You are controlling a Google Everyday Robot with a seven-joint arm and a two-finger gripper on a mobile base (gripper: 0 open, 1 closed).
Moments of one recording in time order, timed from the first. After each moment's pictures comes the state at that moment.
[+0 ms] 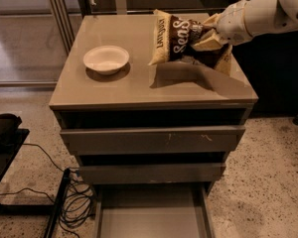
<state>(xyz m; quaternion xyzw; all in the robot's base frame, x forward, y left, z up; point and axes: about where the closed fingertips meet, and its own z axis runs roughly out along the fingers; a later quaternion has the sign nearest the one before) 0.711 -0.157 0.934 -0.61 0.64 0.06 0.48</state>
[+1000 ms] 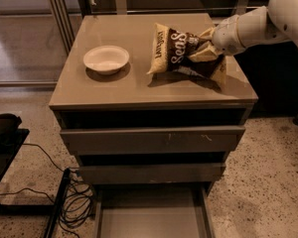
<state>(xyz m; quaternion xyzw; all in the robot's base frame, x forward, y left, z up) 0.718 -0.157 0.890 -0.60 0.66 0.09 0.45</state>
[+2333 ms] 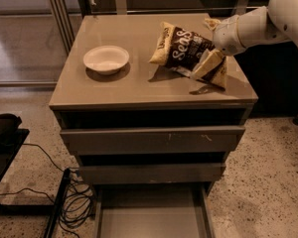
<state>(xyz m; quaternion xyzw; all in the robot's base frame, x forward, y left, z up) 0.718 -0.157 0.890 -0.60 0.66 0.09 0.45</state>
